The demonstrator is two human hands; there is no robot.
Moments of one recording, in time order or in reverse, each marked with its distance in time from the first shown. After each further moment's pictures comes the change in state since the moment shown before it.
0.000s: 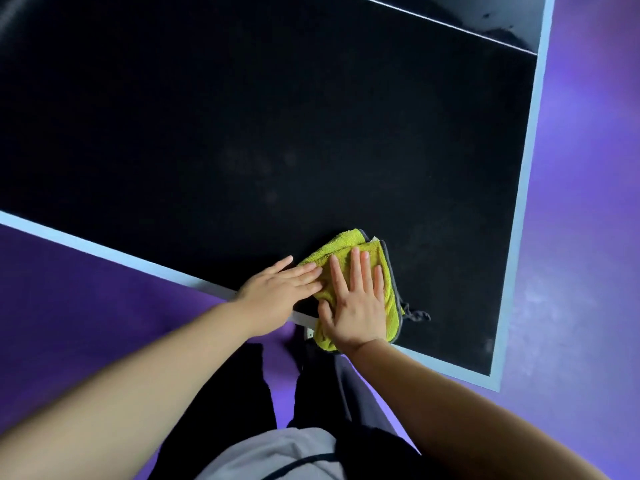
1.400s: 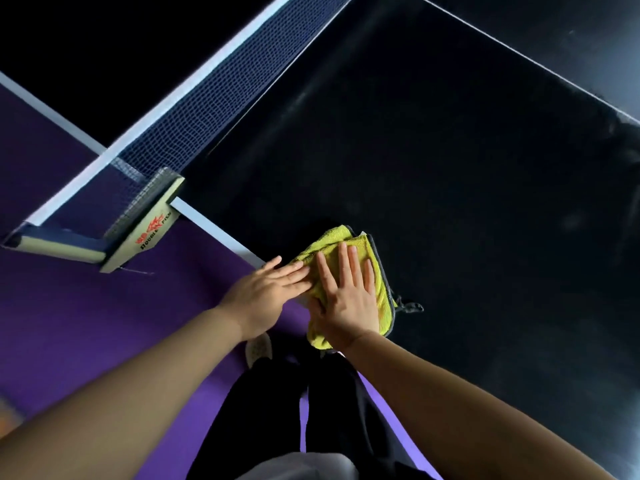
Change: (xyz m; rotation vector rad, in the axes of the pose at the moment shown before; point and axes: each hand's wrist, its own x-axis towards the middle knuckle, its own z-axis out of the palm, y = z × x) left_hand -0.347 -0.575 0.001 -0.261 0.397 -0.269; right_hand 0.282 -0.612 0.114 -0.052 -0.142 -0.346
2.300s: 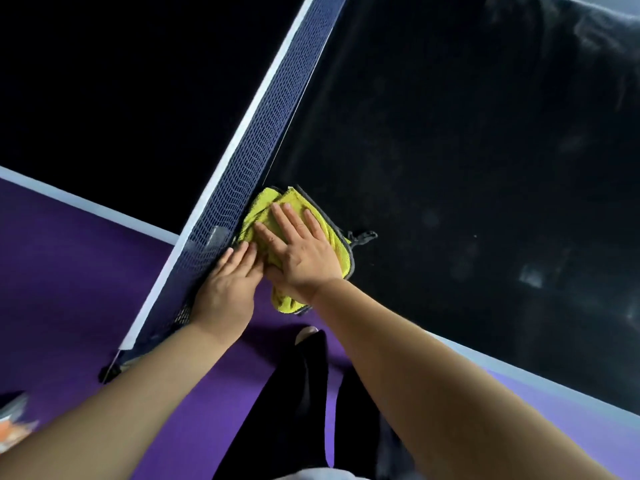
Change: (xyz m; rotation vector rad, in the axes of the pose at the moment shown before) left_hand -0.027 -0.196 -0.072 0.325 0.010 -0.155; right_hand 0.192 -0.169 0.019 -0.018 0.007 -0.145
